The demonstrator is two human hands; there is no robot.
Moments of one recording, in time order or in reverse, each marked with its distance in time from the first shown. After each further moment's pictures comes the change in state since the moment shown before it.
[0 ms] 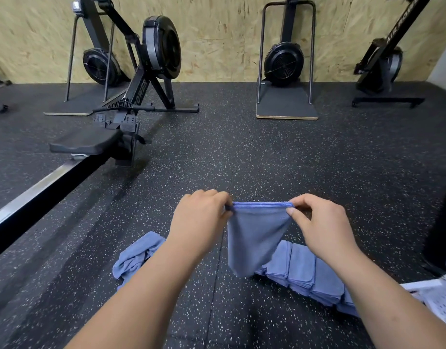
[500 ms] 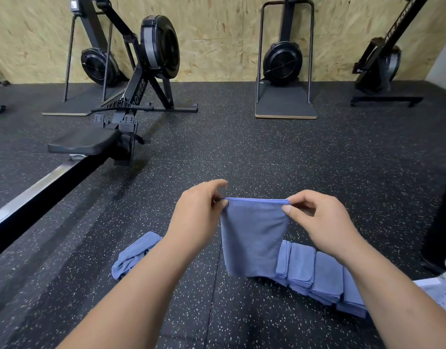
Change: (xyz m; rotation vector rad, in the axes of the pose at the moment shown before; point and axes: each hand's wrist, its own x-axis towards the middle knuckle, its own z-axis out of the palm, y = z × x) left_hand 0.002 0.000 -0.007 -0.411 0.009 -0.203; right_hand 0.007 0.000 -0.010 0.362 -0.178 0.027
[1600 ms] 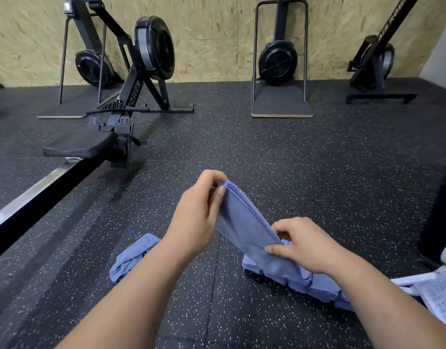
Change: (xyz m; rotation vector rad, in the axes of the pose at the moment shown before) left_hand -0.010 0.019 -0.010 -0.308 0.060 0.183; right_hand -0.012 0.016 0.017 -0.439 -0.415 -0.052
